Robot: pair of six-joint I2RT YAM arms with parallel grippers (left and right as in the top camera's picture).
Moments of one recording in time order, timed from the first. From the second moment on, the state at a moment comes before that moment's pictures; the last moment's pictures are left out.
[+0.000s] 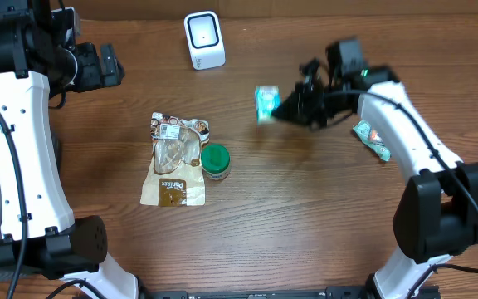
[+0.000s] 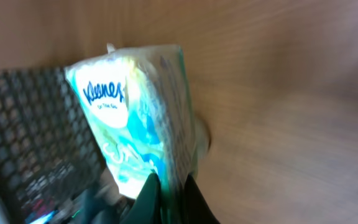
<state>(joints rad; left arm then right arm) 0.14 1.84 2.26 -1.56 0.07 -0.10 0.21 1.89 1.61 -0.92 -0.69 0.43</state>
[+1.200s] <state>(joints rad) 0.14 1.84 2.26 -1.56 0.07 -0.10 0.59 2.46 2.12 -0.09 0.46 -0.69</state>
